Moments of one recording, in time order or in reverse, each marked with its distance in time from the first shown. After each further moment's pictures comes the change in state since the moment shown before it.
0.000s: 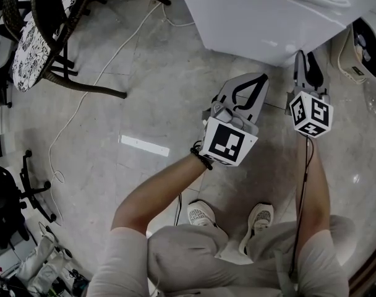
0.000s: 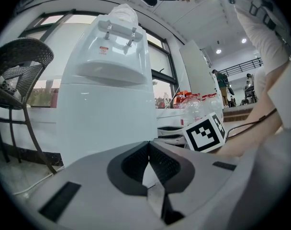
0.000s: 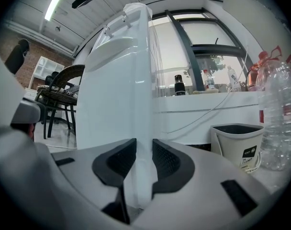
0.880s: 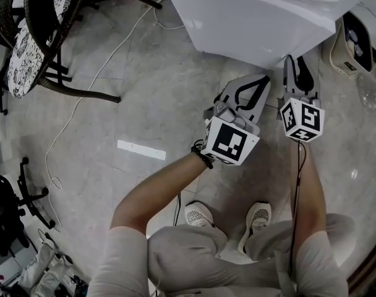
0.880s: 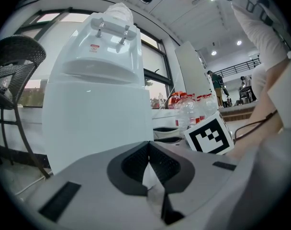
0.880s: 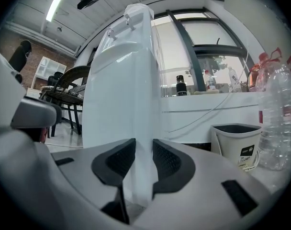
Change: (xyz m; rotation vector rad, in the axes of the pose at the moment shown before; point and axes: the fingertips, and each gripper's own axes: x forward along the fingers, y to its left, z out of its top) left arm 0.015 -0.022 -0.002 0.008 -0.002 -0.050; right arm -0.018 0.010 -0.001 -0.009 0.005 0.021
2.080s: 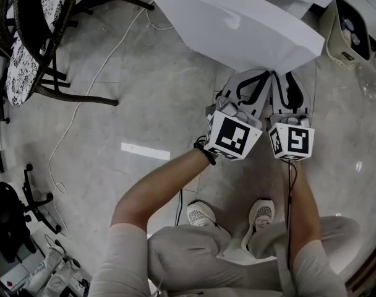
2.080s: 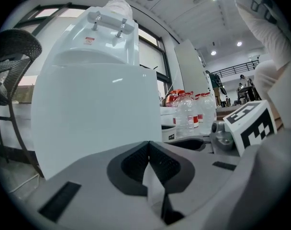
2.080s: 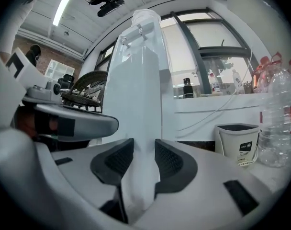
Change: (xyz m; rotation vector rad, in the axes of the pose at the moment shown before) left arm 0.018 -0.016 -0.009 -0.011 0.025 -0.027; right arm -0.054 0.041 -0.007 -0.022 -0.014 0.080
